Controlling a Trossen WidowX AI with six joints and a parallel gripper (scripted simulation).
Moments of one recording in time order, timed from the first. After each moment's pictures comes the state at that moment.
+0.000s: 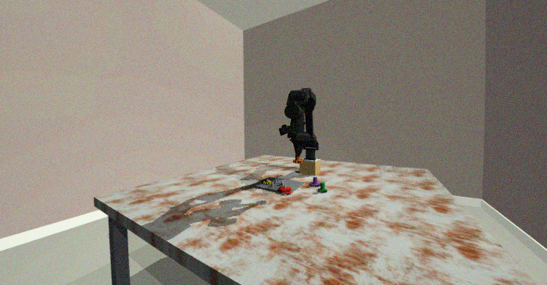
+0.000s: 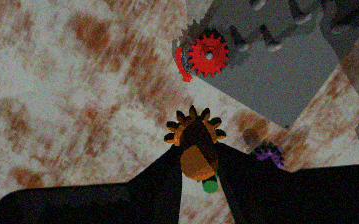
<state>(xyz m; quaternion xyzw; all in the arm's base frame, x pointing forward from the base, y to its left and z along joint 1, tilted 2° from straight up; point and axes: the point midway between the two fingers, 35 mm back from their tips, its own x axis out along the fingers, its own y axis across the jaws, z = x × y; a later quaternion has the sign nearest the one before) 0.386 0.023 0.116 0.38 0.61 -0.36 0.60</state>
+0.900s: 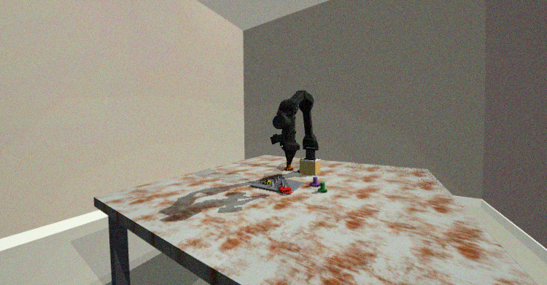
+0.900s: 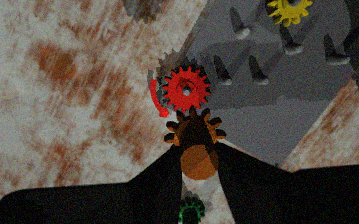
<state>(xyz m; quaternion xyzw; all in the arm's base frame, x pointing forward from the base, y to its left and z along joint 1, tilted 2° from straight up) 0.374 -0.020 0.076 0.38 0.61 -0.36 0.60</state>
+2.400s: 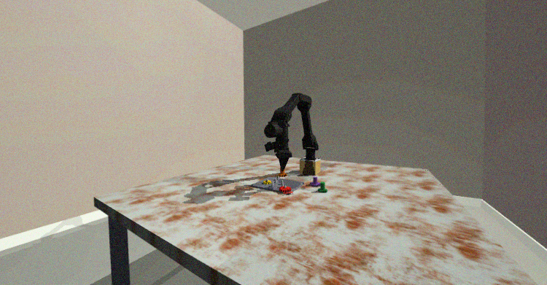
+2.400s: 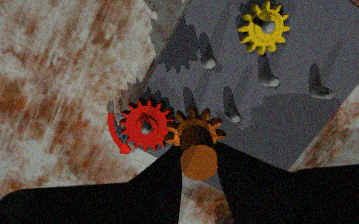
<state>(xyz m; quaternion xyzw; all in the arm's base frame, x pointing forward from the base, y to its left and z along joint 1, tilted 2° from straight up) 0.350 -0.060 0.038 0.38 0.61 -0.36 0.60</state>
